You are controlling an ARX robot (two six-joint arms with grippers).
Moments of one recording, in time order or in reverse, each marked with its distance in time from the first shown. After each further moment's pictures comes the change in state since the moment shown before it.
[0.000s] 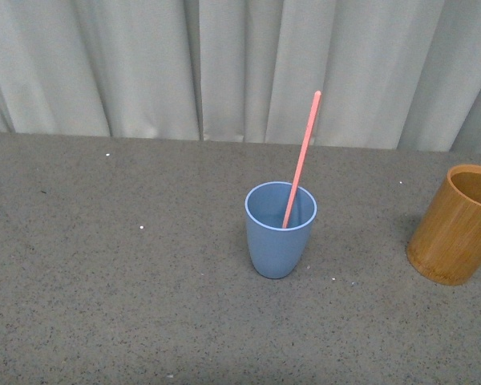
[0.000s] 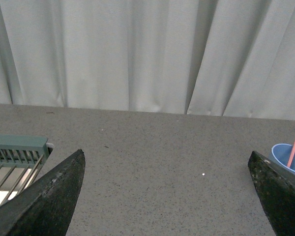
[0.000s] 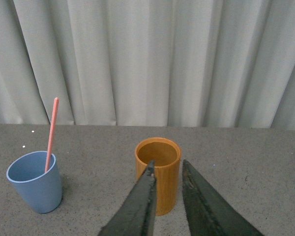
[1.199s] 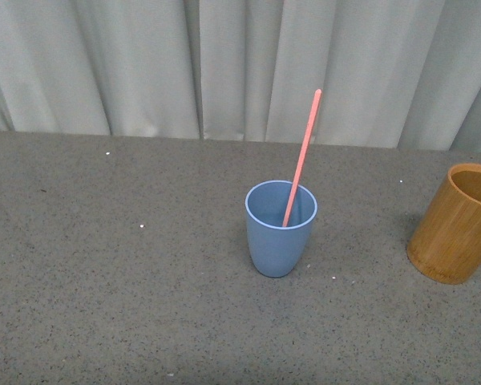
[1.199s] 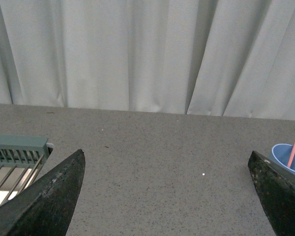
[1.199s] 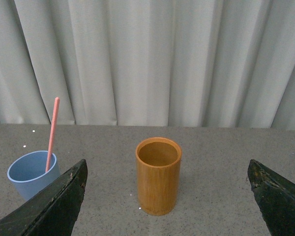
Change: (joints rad) left arm 0.000 0.000 0.000 0.000 0.000 0.000; right arm 0.000 0.000 0.000 0.000 0.000 0.000
